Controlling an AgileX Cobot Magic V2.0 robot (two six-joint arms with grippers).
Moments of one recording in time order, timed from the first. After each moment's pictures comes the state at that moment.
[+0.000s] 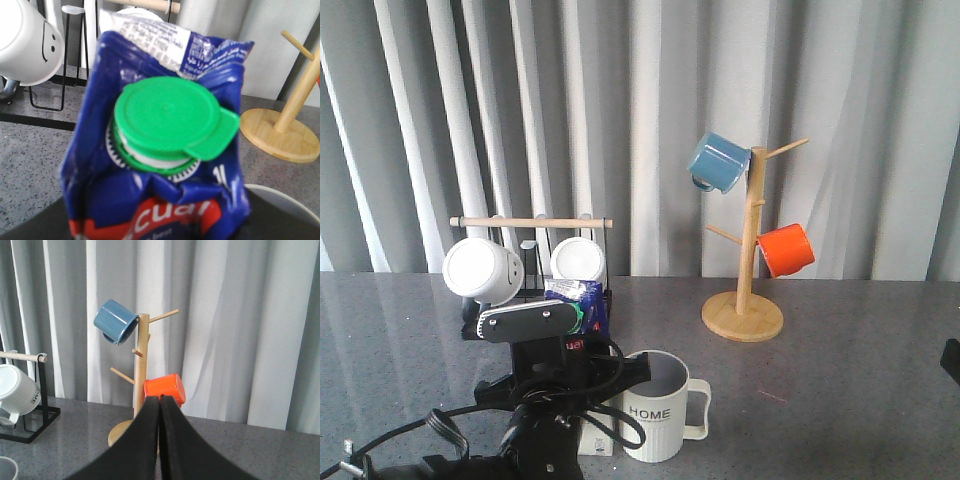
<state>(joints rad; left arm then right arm) -0.75 1.83 -1.14 -1.21 -0.75 0.70 0.02 0.91 -0.67 -0.37 -0.22 0.34</state>
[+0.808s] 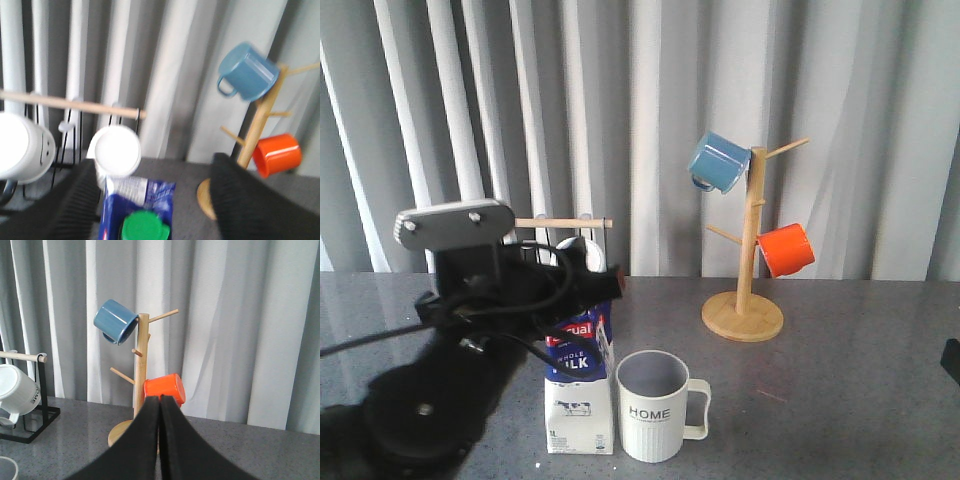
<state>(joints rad) -0.75 1.51 -1.14 -1.19 -0.67 0.86 0.02 0.91 -0.67 -0.37 -0.22 0.34</state>
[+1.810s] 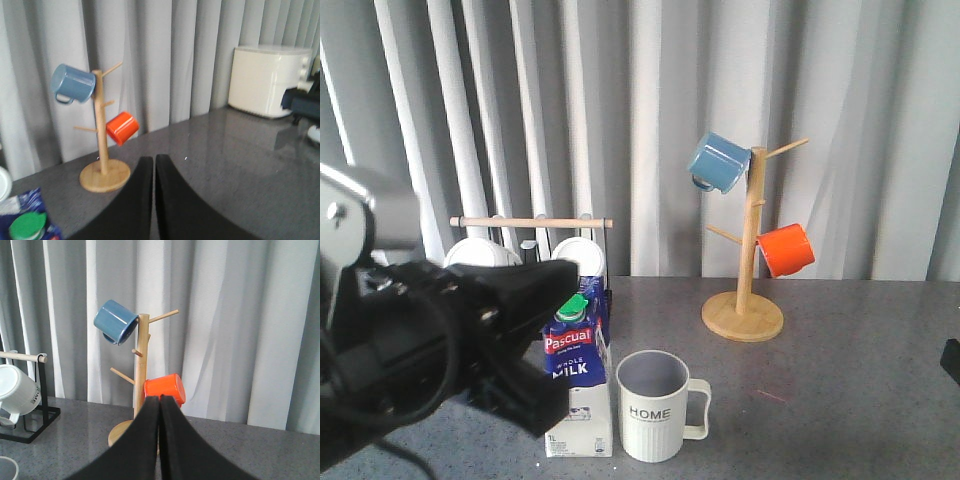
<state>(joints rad) -0.70 1.11 -0.95 -0.35 -0.03 0.32 0.02 0.91 -0.67 -0.37 -0.22 0.34</state>
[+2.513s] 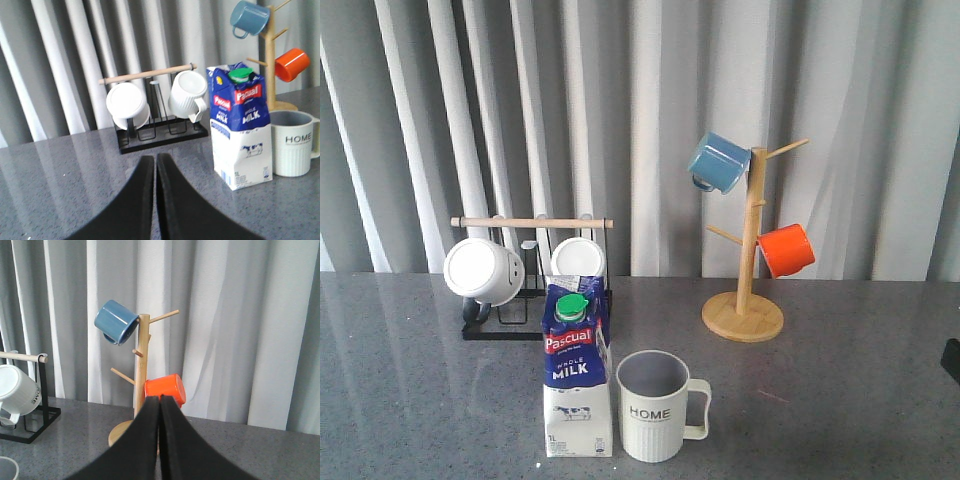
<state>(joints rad) -0.17 0.31 -0.21 0.09 -0.01 0.01 0.02 0.91 -0.67 -0.37 -0.22 0.34</state>
